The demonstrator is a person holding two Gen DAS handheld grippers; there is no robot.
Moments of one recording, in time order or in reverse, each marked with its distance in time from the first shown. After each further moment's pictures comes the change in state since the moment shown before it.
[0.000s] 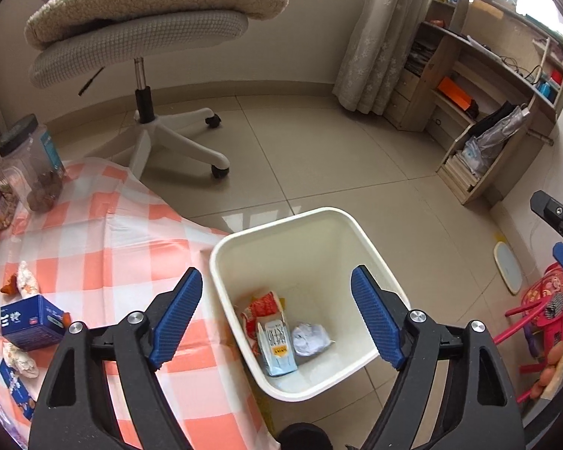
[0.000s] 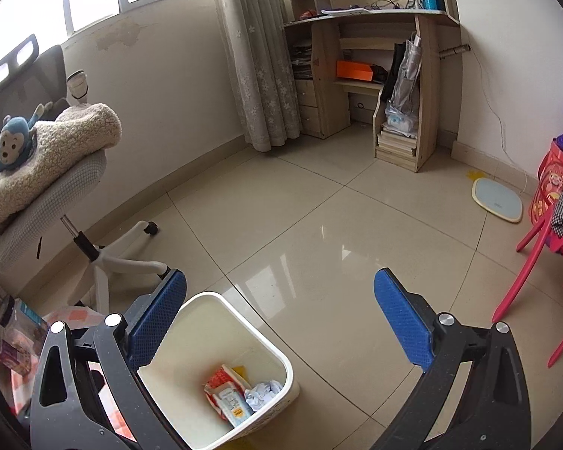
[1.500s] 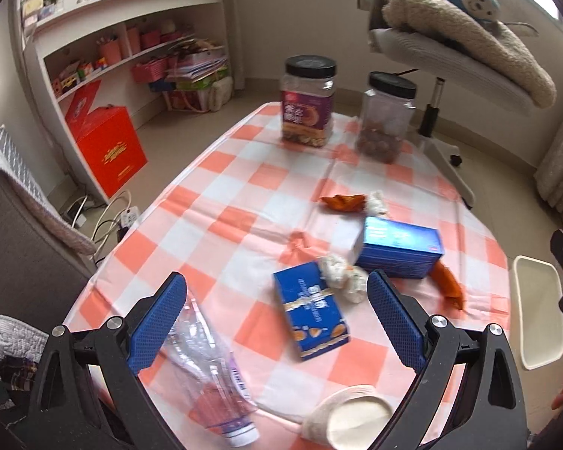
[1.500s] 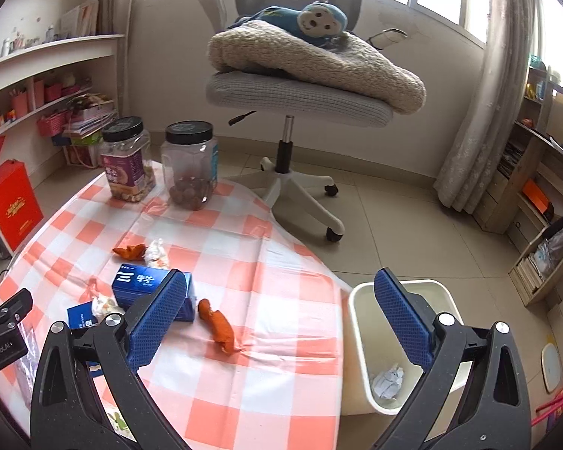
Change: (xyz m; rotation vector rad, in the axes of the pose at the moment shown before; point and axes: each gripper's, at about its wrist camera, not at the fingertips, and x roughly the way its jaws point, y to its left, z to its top) left arm -0.163 0.292 -0.153 -0.503 -0.028 0.618; right arm -0.112 0.294 -0.177 -0.712 -0.023 0.442
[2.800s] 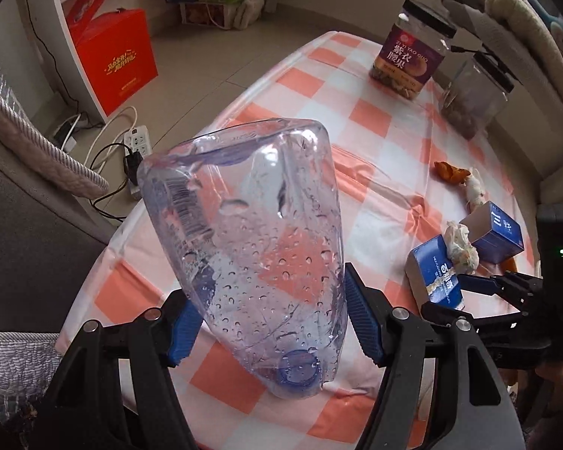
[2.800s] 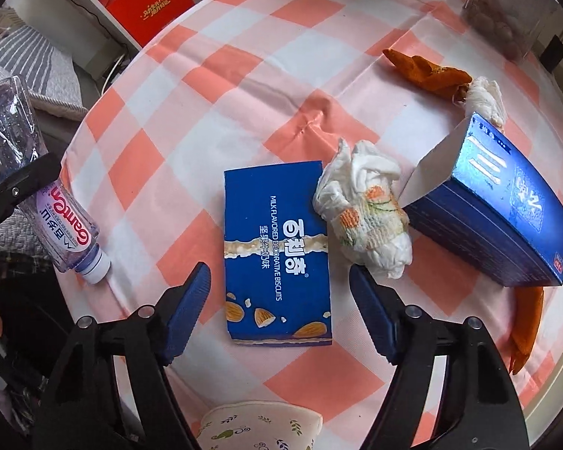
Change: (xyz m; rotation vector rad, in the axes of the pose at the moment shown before) left arm 0.086 0.148 -0.001 -0.118 0.281 -0.121; right arm 0.133 0.212 -0.057 -0.394 0.763 0.629
